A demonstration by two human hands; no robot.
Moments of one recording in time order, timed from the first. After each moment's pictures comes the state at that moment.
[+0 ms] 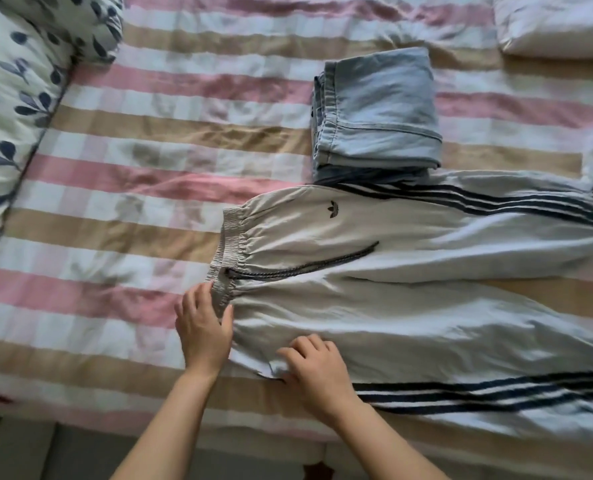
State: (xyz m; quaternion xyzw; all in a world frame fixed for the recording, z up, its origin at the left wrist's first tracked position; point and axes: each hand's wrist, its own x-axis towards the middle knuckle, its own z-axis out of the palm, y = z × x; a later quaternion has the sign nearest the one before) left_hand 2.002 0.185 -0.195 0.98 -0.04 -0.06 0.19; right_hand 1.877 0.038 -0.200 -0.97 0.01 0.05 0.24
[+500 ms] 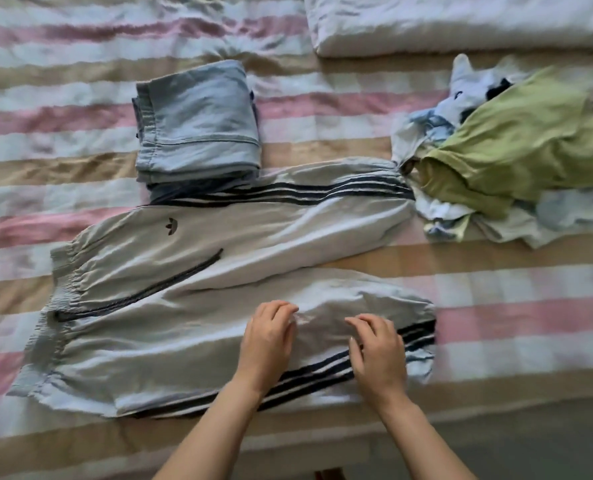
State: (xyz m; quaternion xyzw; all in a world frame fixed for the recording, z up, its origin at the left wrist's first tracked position) left_hand 1.856 -0.073 -0.186 0.85 -0.40 -0.16 0.29; right_hand 1.719 -0.197 -0.185 -0.91 0.35 -0.05 0.23
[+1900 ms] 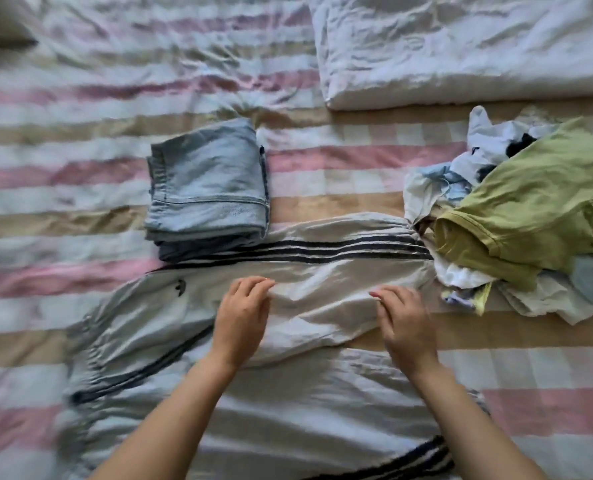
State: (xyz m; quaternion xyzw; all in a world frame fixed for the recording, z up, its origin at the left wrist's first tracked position) left_hand 1.976 -0.134 -0.169 0.88 -0.39 -0.06 0.25; right_hand 1.812 -0.329 -0.169 -0.91 0.30 -0.08 0.25
